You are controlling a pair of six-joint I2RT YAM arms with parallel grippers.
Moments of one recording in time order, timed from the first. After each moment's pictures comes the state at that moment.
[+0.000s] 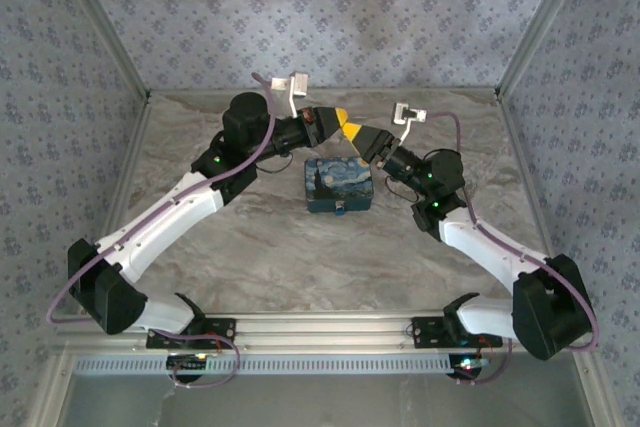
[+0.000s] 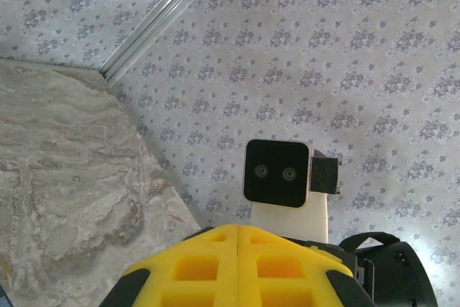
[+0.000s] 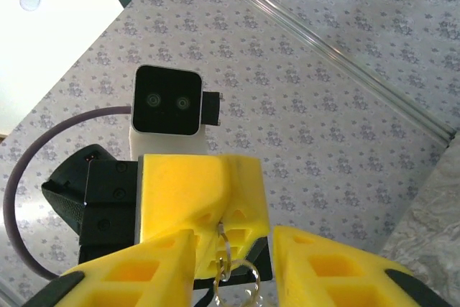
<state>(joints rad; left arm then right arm) -0.72 1.39 1.32 0.05 0.40 -0.85 0.49 1.24 0.73 0.95 -0.54 1.20</state>
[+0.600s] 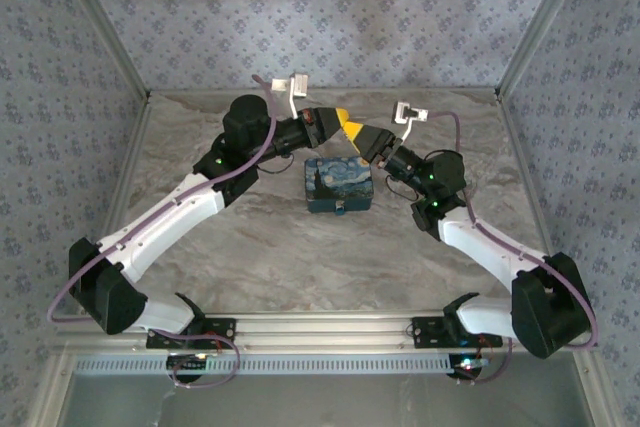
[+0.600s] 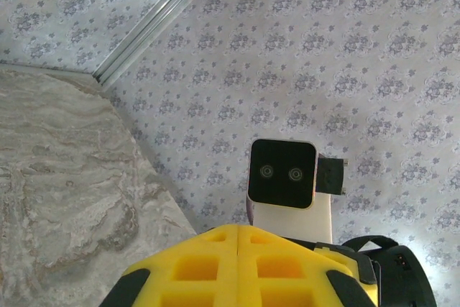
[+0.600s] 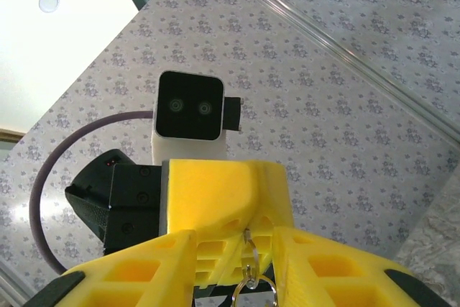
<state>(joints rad) -0.72 1.39 1.30 0.10 0.40 -0.87 0.49 1.25 0.73 1.01 -0.55 1.22</state>
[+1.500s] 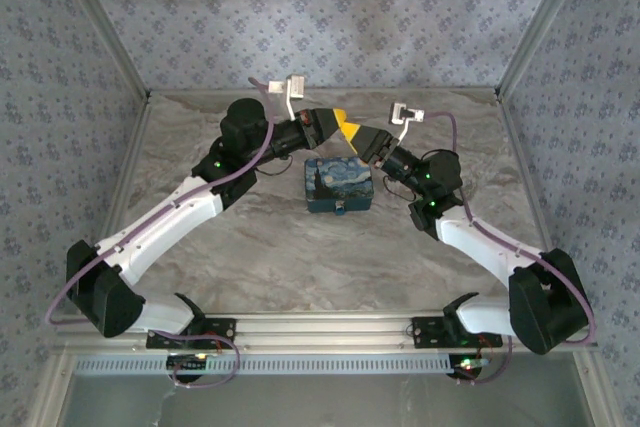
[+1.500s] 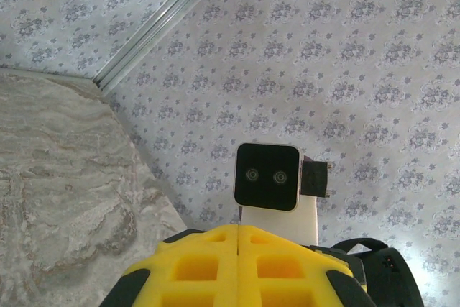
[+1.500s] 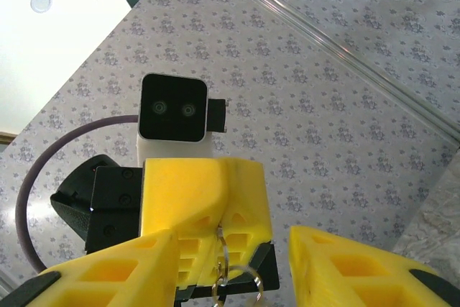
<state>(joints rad) -0.72 1.37 1.27 0.14 0.39 -0.88 0.49 1.27 0.73 1.01 -0.54 1.22</state>
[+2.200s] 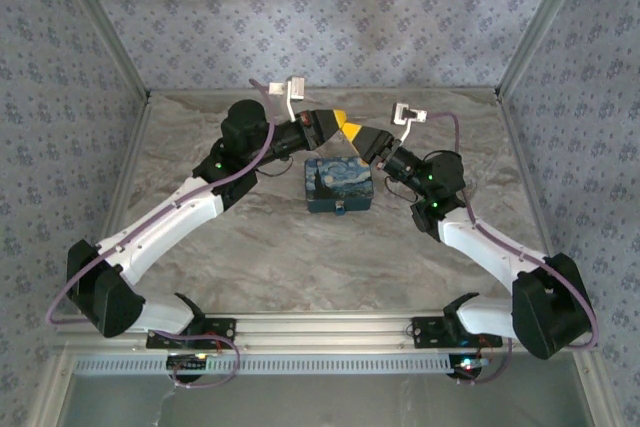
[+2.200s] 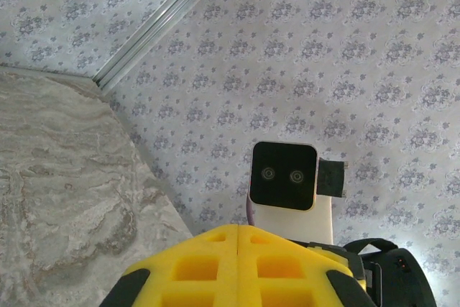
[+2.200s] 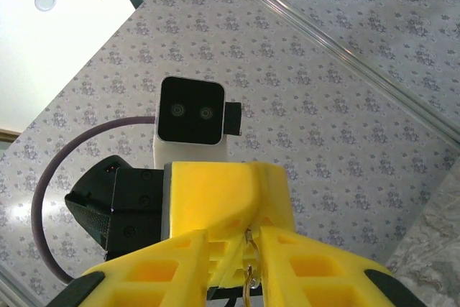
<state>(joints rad) -0.72 1.37 1.25 0.15 0.39 -0.88 0.49 1.24 0.73 0.99 -0.54 1.21</state>
